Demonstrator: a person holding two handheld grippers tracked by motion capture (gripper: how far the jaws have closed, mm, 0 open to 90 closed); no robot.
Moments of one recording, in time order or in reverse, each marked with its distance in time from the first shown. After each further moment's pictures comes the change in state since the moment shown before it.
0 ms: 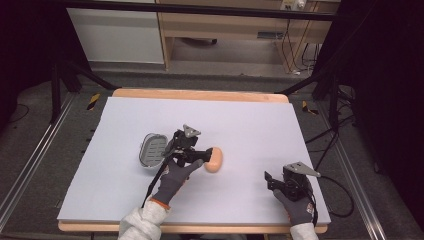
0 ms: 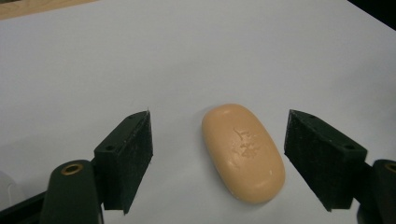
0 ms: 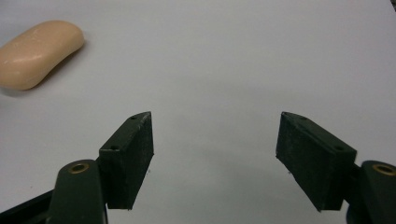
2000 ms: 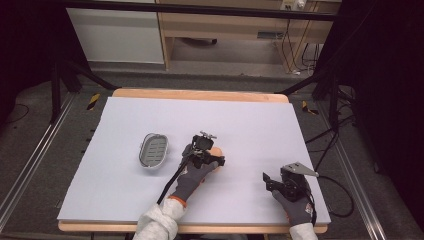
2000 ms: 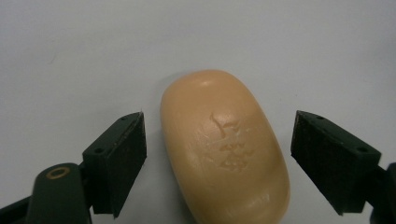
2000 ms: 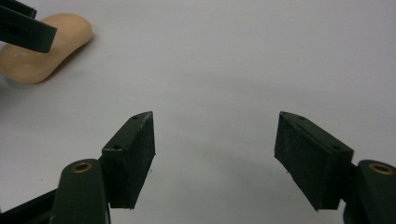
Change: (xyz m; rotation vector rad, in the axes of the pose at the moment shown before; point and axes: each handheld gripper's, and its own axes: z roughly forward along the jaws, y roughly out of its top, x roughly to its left) left arm -0.020 -0.009 0.067 0.194 -0.011 -0.061; right arm 0.002 -0.002 0.003 0.019 0.021 -0.007
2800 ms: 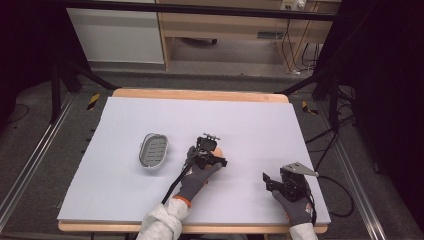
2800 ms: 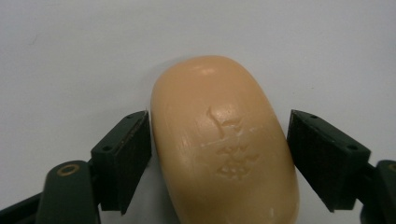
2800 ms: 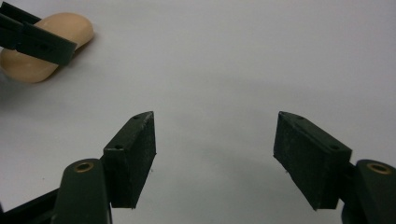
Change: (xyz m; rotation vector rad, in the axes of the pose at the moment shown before) left arm -0.009 0.001 0.014 0.061 0.062 -0.014; right arm 0.000 0.000 0.000 0.002 0.005 -0.001
